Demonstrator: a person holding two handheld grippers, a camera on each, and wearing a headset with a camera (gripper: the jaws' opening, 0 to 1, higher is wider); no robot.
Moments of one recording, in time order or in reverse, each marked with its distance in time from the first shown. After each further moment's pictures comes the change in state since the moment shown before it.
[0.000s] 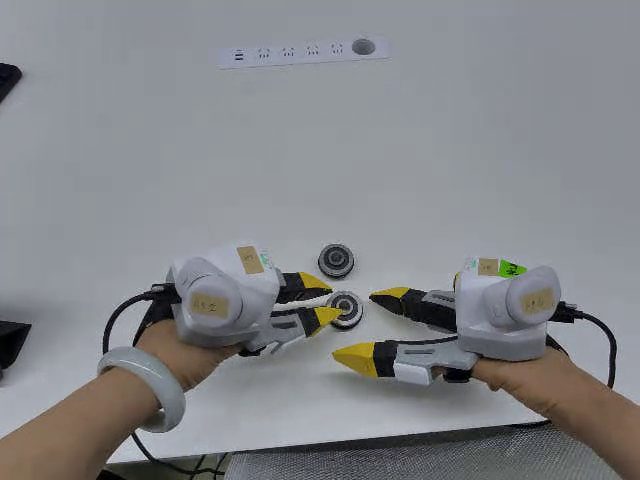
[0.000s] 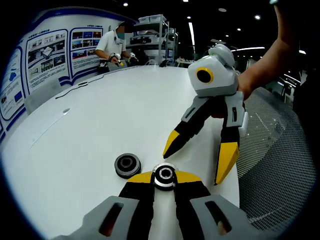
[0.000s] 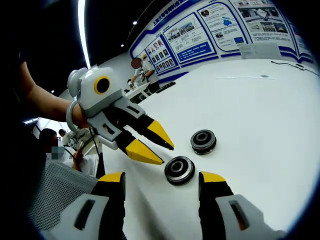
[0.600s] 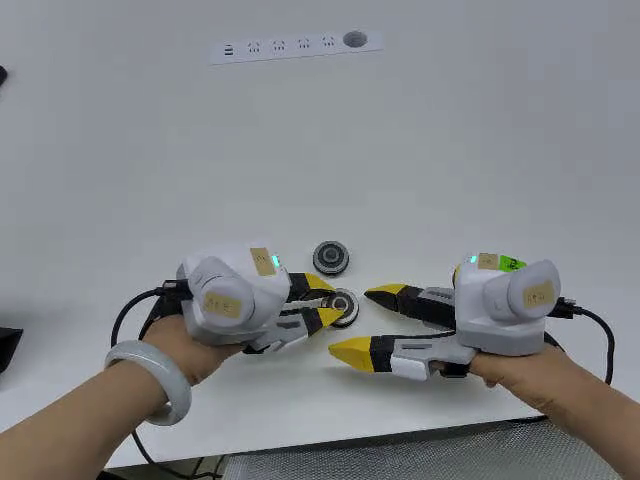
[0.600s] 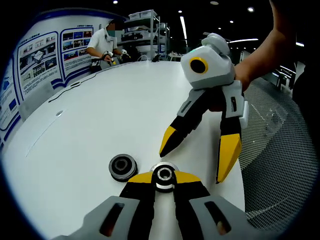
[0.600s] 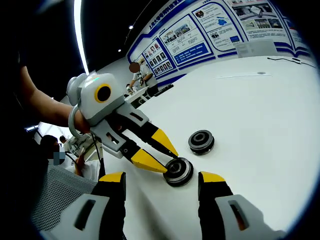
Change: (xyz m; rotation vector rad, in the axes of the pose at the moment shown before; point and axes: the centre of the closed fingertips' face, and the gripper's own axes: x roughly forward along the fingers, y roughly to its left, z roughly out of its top) left arm 0.014 -0.003 -0.005 0.059 0.046 -0.037; right arm -0.001 -0.003 0.001 0.045 -0.031 0.004
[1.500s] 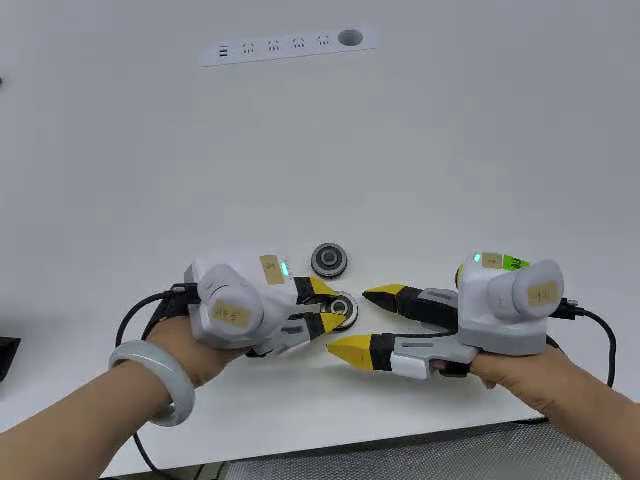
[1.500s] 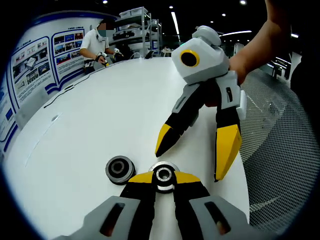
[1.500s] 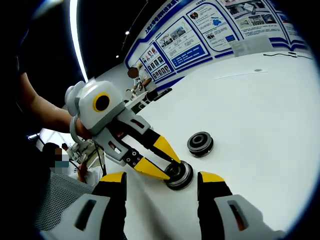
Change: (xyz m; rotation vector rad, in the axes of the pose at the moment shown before) left arm 0.006 -0.001 -0.002 0.061 0.035 -0.024; right arm 0.002 -0.001 0.006 0.049 -0.039 0.017
